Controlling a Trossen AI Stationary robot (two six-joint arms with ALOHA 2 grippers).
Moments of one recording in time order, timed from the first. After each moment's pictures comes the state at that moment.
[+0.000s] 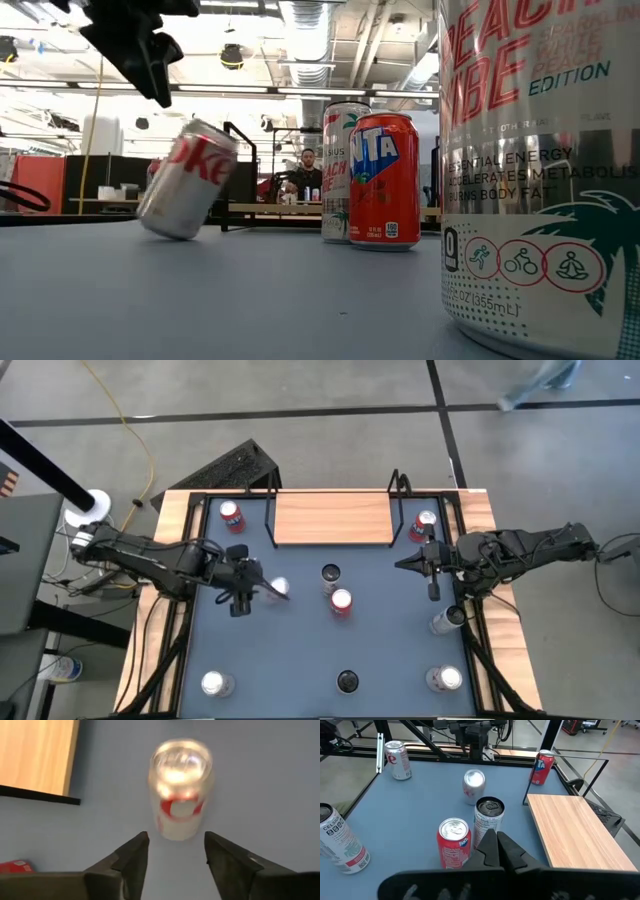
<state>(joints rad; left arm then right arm) -0.20 1.16 1.00 -0.91 -0.25 -0.25 0.21 0.69 0.81 -0.49 0.26 0.03</state>
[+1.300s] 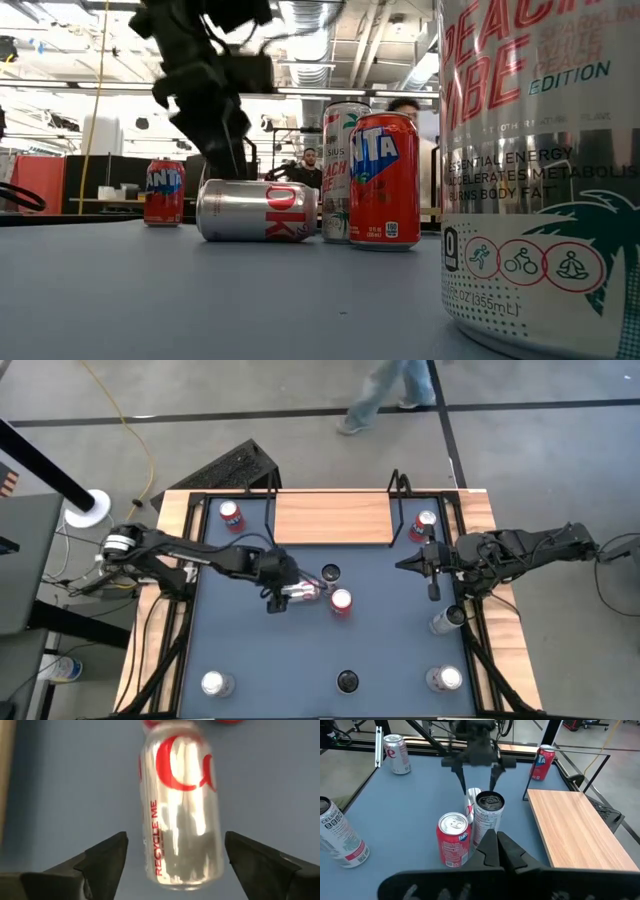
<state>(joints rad) 0.01 1.53 0.94 -0.44 -0.05 -0.06 0.21 0.69 0.81 -0.52 0.26 0.03</state>
